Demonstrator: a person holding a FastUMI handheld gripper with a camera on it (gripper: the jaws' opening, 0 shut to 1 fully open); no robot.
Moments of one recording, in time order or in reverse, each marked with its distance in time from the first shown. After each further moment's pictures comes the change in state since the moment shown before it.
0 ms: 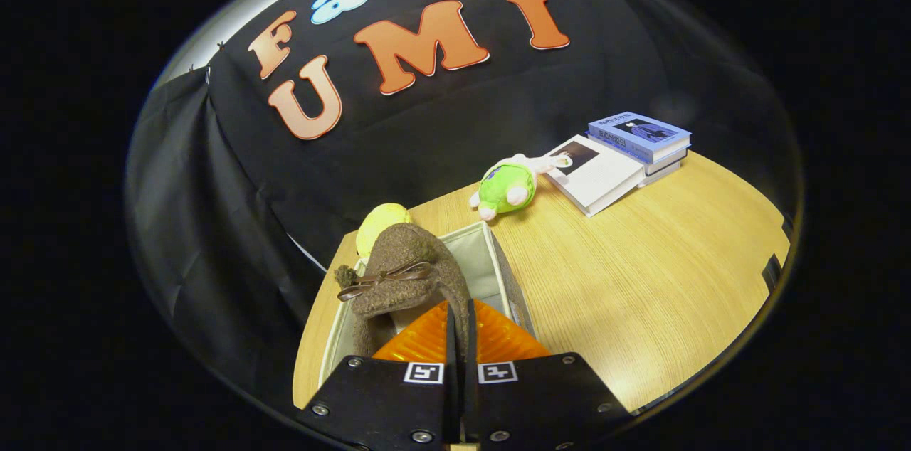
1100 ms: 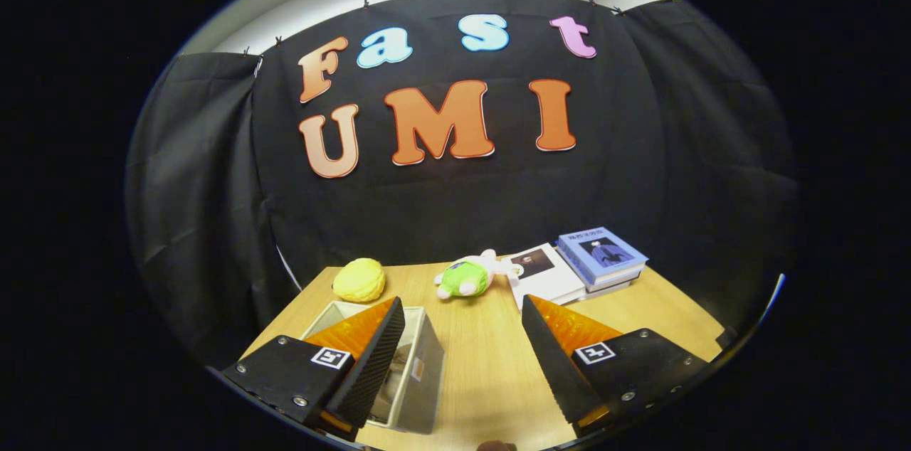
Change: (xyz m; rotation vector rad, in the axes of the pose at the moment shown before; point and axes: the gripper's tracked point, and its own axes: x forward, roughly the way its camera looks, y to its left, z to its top) arm -0.112 -0.091 0.143 -0.256 -0.320 -0.012
